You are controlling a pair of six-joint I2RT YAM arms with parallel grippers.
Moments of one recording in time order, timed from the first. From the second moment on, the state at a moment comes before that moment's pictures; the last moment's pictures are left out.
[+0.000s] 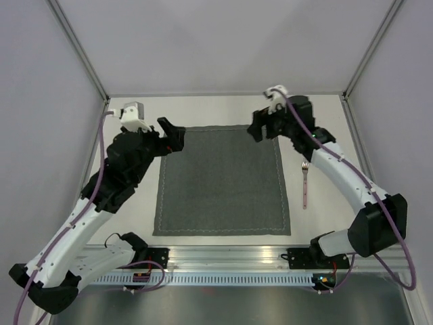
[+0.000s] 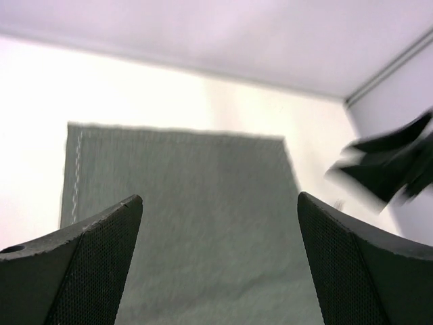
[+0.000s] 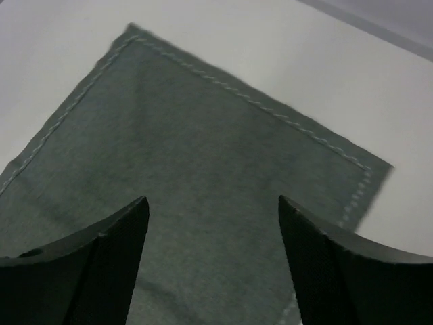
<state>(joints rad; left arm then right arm) -0.62 0.88 1.08 -0.38 -0.37 -0.48 0.29 1.41 1.22 -0.25 -0.27 0.01</state>
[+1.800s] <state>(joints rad) -0.62 0.94 1.41 -0.58 -0.44 -0.49 1.45 2.26 1.72 -0.29 0.16 0.10</state>
